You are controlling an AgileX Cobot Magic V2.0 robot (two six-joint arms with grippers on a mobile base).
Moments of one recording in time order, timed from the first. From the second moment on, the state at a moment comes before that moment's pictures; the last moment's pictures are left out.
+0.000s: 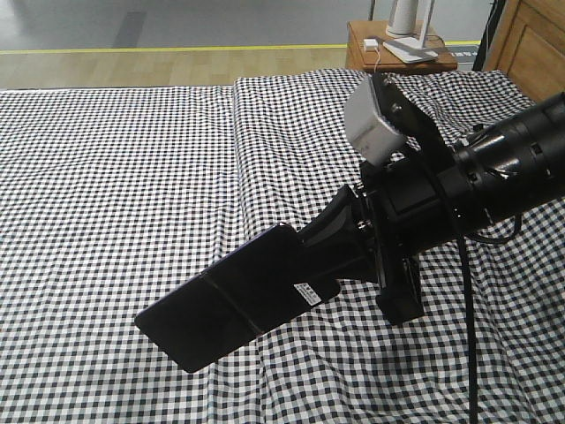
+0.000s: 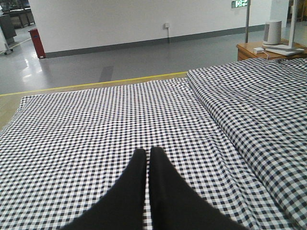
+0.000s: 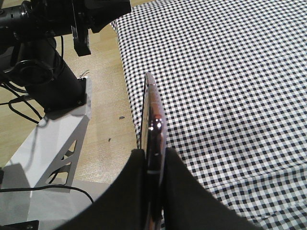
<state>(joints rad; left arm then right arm) 0.05 -0.01 0.03 -0.03 0.18 0.15 0.35 1.40 -1.20 0.98 1.22 -1.21</state>
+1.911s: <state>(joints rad) 0.05 -0.01 0.03 -0.03 0.18 0.15 0.35 1.40 -1.20 0.98 1.22 -1.21</state>
